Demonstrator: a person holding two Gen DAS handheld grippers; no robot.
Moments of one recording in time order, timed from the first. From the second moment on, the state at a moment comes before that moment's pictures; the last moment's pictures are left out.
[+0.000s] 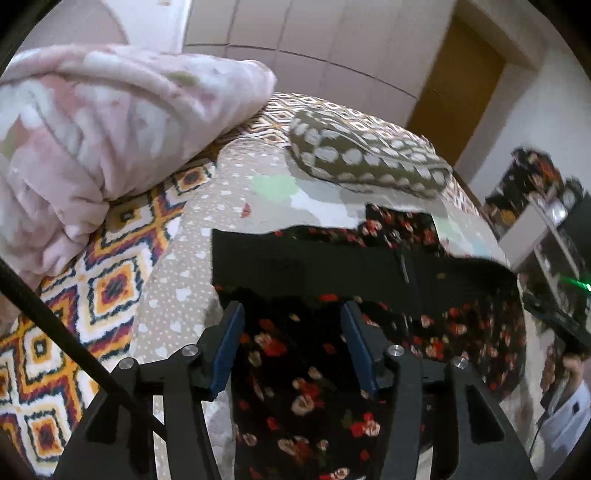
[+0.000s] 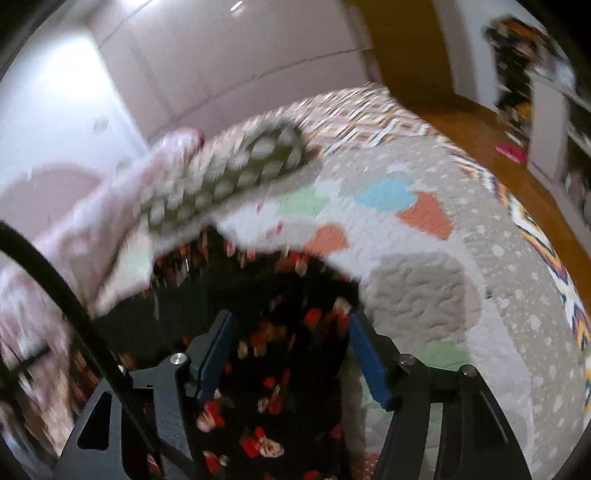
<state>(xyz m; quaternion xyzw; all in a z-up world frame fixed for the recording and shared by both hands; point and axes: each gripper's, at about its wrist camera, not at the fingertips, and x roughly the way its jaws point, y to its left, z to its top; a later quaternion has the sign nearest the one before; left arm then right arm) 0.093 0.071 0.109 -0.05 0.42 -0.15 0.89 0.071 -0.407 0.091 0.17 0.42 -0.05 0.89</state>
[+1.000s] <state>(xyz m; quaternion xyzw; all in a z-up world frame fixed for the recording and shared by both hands) 0.107 -0.014 0.052 0.13 0.45 -0.17 0.87 0.122 -0.356 0.078 0.08 0.46 -0.02 0.88</state>
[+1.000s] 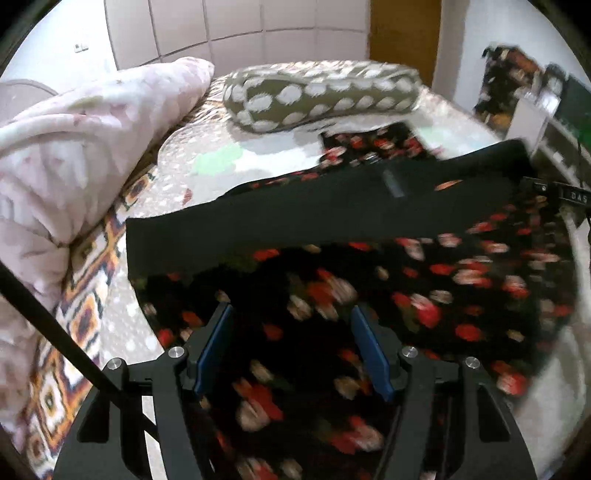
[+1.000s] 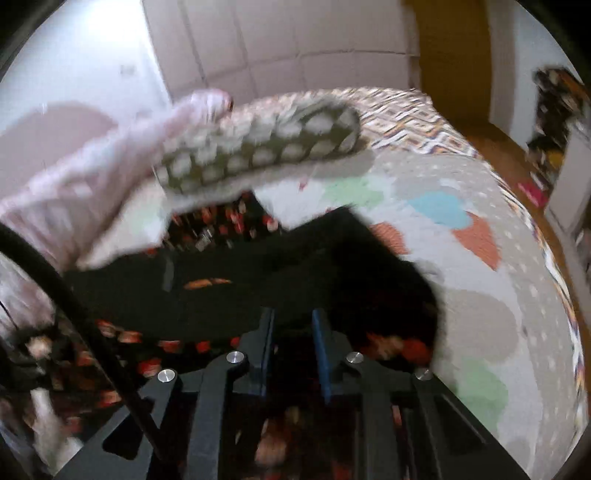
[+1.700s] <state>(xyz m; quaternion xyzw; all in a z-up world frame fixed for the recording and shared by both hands) 0.119 0.032 0.091 0.02 0.42 -0.14 0.90 0.130 -0.368 0.101 0.12 0.41 -0.07 0.90</state>
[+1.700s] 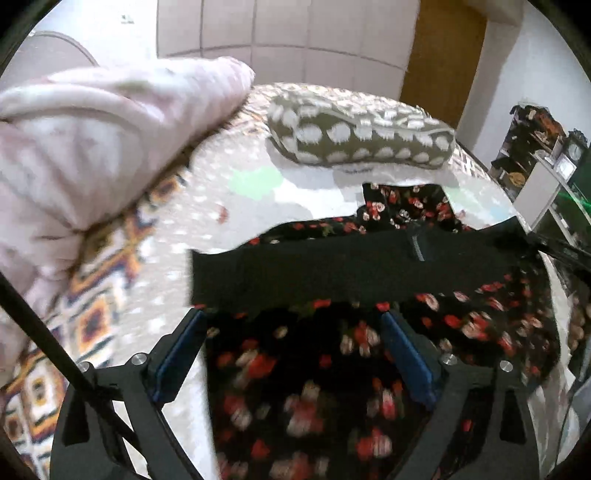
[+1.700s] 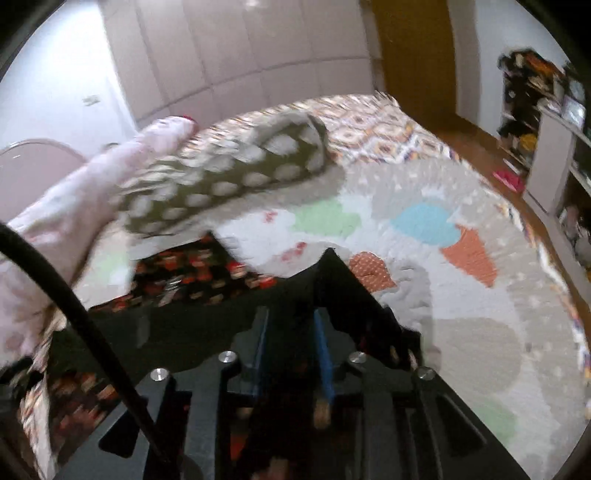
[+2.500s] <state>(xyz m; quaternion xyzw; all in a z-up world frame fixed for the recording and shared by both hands) 0.006 0.051 0.116 -0.03 0.43 -0.15 0.89 -0.122 -0.340 0.088 0.21 0.37 -0.03 0.91</state>
